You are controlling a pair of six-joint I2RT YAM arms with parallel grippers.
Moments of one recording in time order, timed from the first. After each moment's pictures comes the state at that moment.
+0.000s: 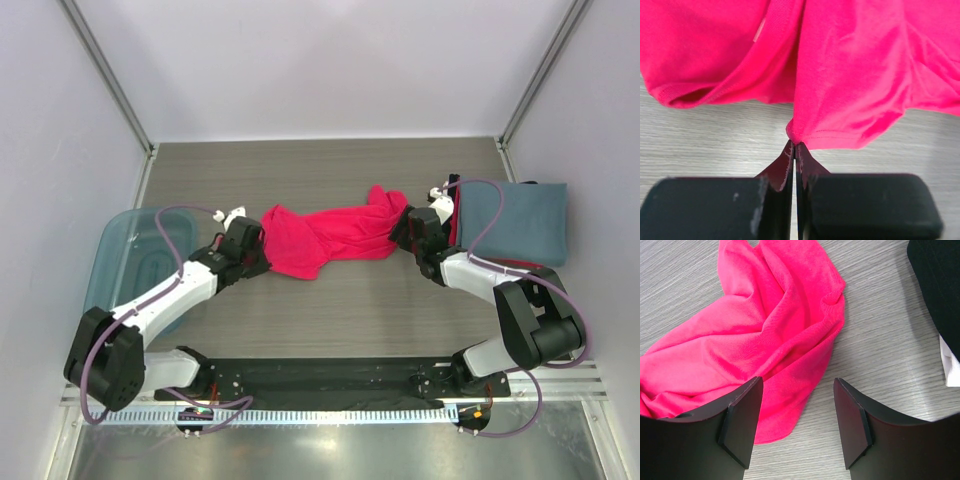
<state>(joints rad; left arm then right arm) -0.51 1.26 0.75 -0.38 -0.19 -0.76 0.35 1.45 0.63 0.22 0.32 0.63</state>
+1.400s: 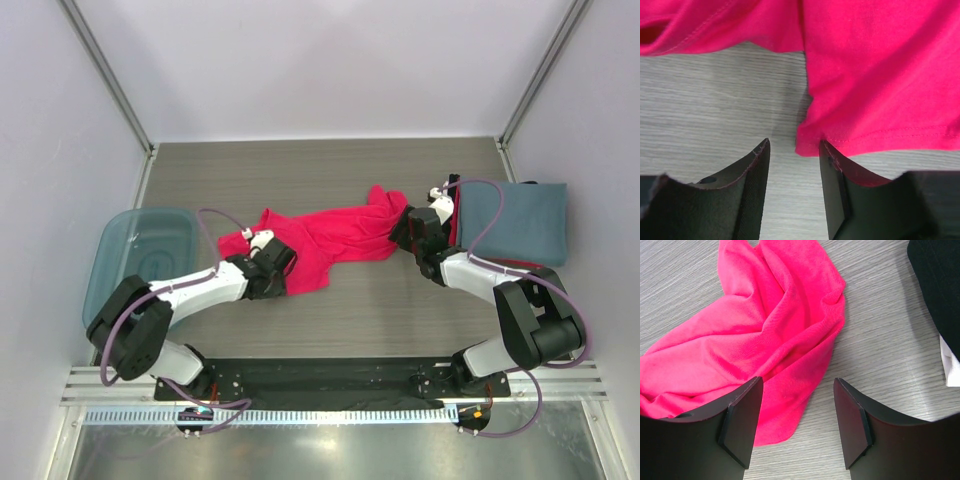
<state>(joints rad) -0.72 1.42 0.74 -0.48 -0.36 -0.80 0.35 1.45 0.63 0.22 0.32 0.63</state>
